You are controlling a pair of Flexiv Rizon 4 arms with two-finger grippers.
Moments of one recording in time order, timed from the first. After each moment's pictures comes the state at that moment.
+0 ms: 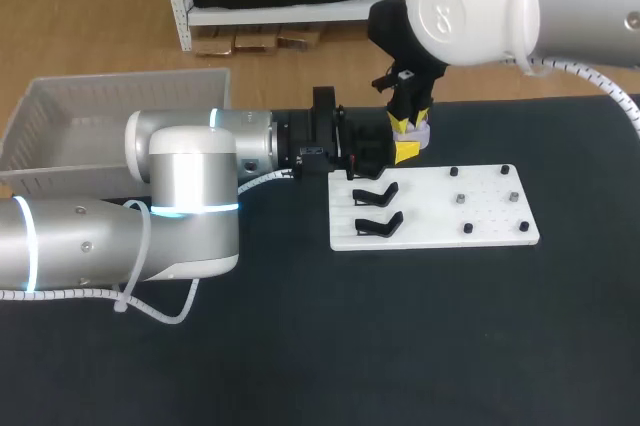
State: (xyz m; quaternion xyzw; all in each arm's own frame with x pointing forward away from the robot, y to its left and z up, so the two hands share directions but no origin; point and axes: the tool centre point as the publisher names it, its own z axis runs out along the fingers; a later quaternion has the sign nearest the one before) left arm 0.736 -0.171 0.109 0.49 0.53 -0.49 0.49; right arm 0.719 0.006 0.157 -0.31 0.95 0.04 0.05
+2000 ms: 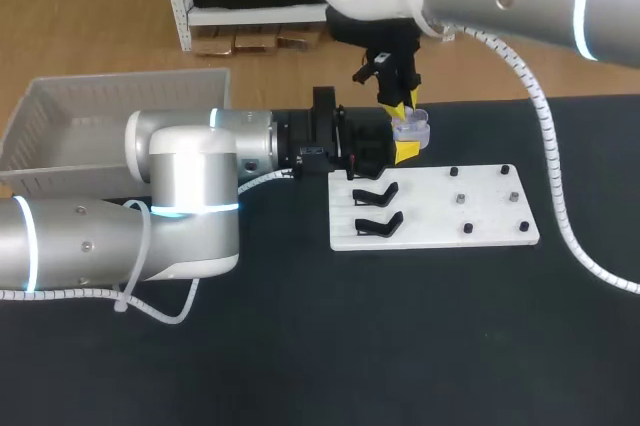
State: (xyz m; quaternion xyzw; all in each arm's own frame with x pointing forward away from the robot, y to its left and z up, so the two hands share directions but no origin) left arm 0.736 -0.171 0.109 0.49 0.53 -0.49 0.49; right arm 0.715 0.008 0.187 -0.43 0.90 -0.08 -0.04
